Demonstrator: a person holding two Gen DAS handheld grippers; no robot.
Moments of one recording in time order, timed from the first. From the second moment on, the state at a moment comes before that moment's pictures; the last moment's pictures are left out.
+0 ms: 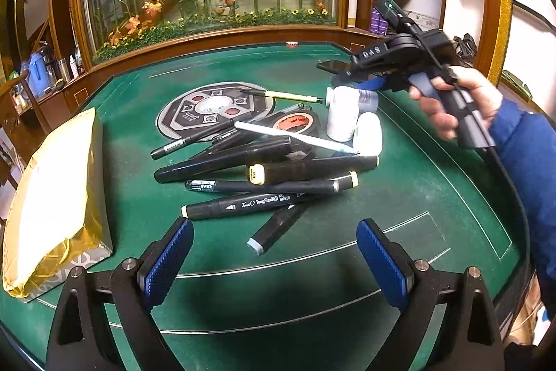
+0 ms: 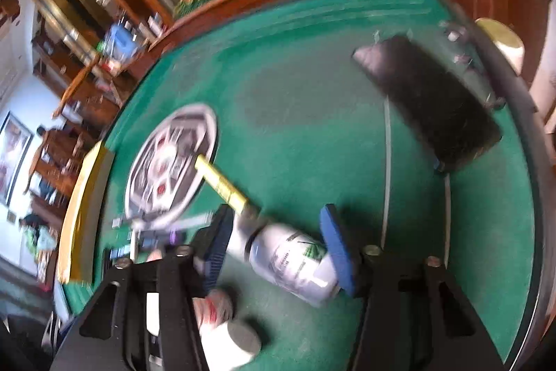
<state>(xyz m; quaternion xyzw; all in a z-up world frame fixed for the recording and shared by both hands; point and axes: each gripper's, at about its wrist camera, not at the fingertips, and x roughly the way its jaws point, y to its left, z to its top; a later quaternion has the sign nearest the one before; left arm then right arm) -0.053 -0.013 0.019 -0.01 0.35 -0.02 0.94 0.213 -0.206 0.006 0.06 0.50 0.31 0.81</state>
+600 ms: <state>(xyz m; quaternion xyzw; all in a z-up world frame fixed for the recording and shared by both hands) -0.049 -0.018 0.019 0.00 0.36 -0.03 0.93 0.179 -0.194 0.004 0.00 0.47 0.29 0.84</state>
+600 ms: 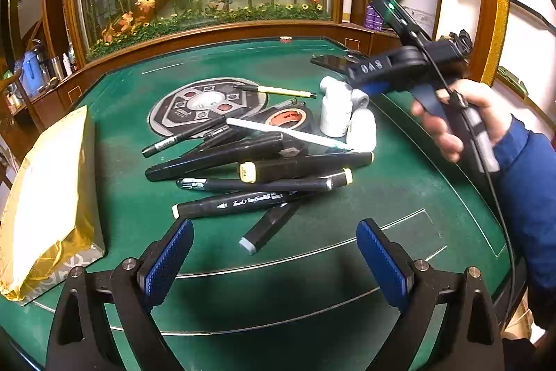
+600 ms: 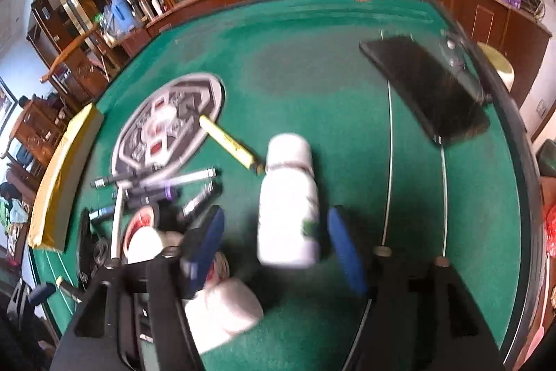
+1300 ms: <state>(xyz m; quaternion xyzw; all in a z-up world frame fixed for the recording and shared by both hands) 0.021 0.040 0.044 -0.06 0.38 0.00 0.92 0.183 -0.225 0.008 0.09 0.48 0.28 0.83</state>
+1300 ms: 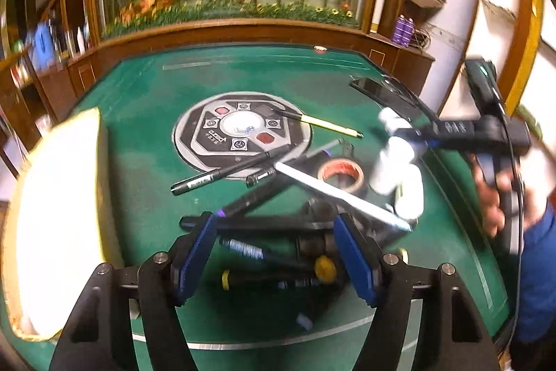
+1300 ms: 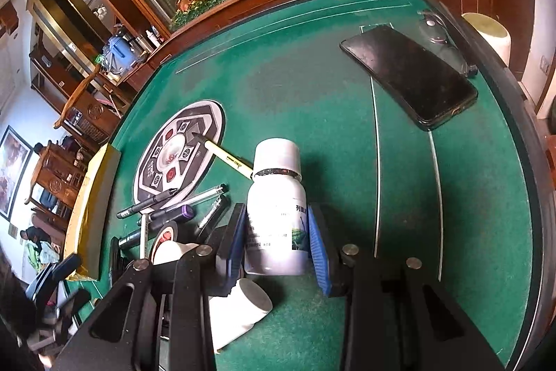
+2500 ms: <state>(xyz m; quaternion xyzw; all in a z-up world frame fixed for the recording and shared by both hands) -0.009 0.052 0.015 -0.17 0.49 0.01 0.86 0.184 -0.233 0.012 0.12 0.47 0.29 0.82</state>
